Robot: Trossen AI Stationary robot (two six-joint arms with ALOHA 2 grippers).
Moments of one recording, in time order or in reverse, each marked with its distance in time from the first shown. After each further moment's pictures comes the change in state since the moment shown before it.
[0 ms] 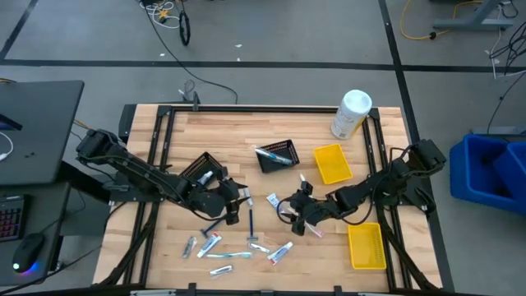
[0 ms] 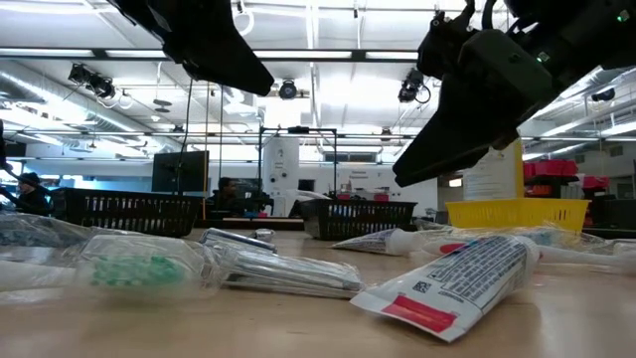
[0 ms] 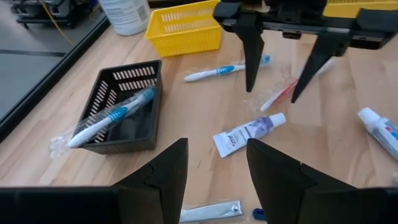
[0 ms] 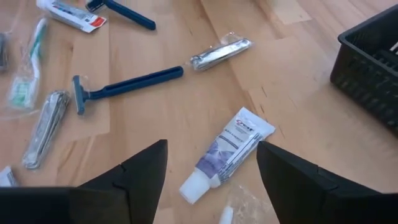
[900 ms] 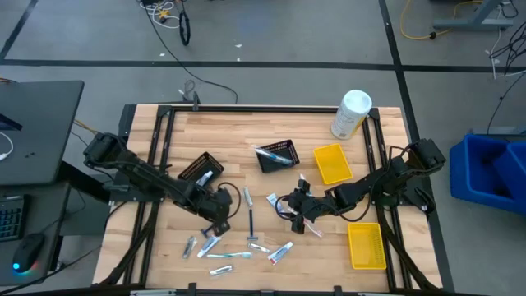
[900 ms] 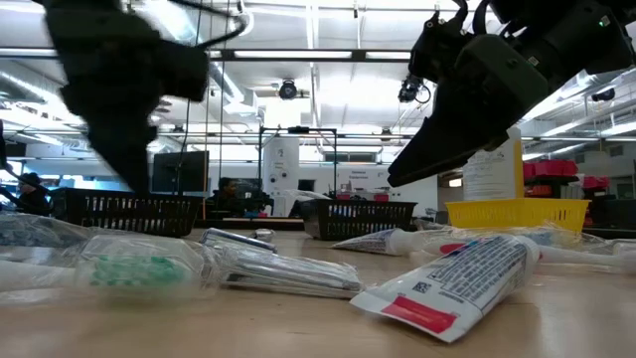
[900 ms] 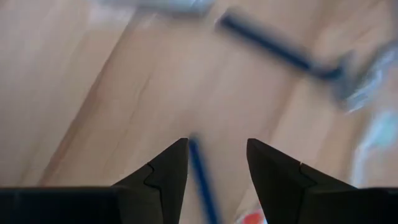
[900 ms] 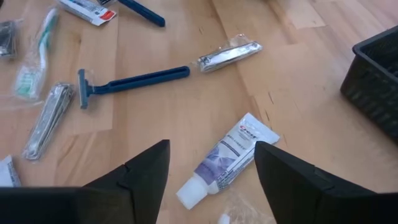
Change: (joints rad) left arm -0.020 0.100 0.000 -0.425 0.520 -0.639; right arm -0.040 0.000 0.000 0.017 -0.074 -0.089
